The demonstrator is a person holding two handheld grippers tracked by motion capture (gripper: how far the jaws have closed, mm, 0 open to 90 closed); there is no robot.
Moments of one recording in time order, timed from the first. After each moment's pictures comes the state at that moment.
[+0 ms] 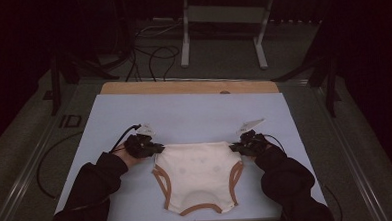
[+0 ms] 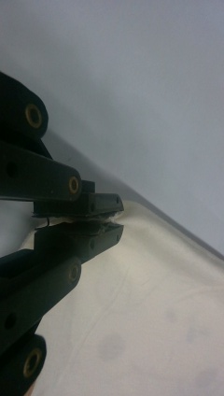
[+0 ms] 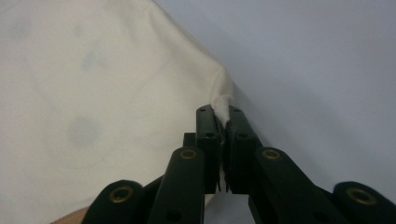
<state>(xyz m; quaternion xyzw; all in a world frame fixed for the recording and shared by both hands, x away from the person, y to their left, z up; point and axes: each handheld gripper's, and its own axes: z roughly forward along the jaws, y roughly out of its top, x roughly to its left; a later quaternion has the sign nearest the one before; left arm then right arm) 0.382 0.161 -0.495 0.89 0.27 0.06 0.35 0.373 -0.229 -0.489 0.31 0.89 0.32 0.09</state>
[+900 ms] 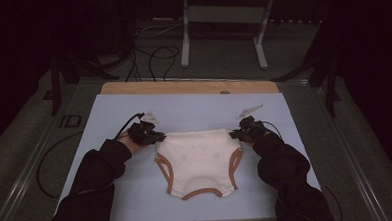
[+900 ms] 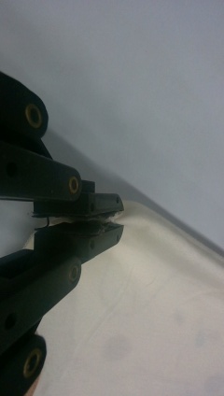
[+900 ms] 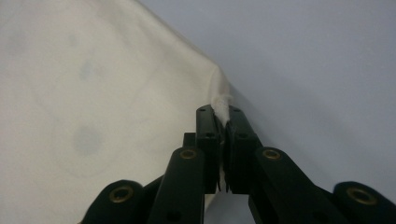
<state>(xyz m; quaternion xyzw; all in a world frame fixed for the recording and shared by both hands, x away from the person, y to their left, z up) 0.418 0.153 -0.486 0.90 0.27 0.08 0.33 0.413 -0.229 -0.480 0.33 0.88 0.32 0.10</state>
